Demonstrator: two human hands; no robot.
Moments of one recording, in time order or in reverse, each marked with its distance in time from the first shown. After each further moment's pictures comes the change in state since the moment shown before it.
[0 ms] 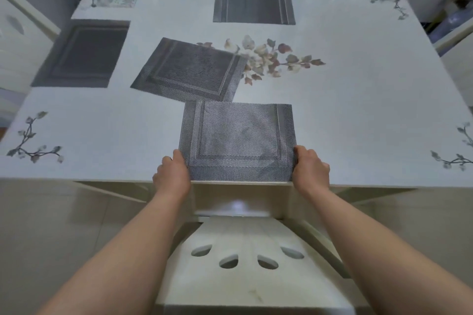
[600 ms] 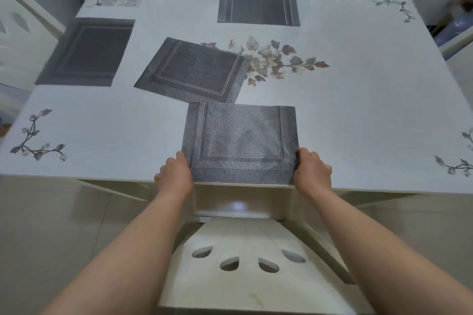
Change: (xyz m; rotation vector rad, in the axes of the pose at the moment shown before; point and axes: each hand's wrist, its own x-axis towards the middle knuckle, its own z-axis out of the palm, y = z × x) left_hand 0.002 0.002 -0.001 0.075 -0.036 -0.009; right_hand 0.002 -0.005 -0.004 -0.037 -0.046 0.013
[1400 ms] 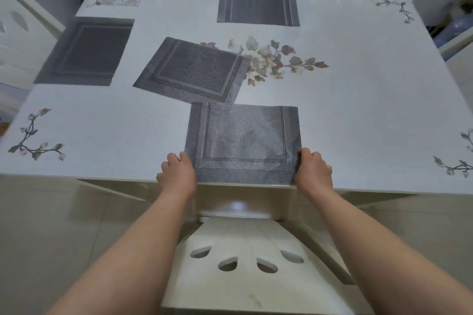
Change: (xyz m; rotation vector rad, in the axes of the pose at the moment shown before) left_hand 0.000 0.009 0.007 0.038 -0.003 -0.011; right_hand 0.003 0.004 -0.002 -0.027 -0.023 0.020
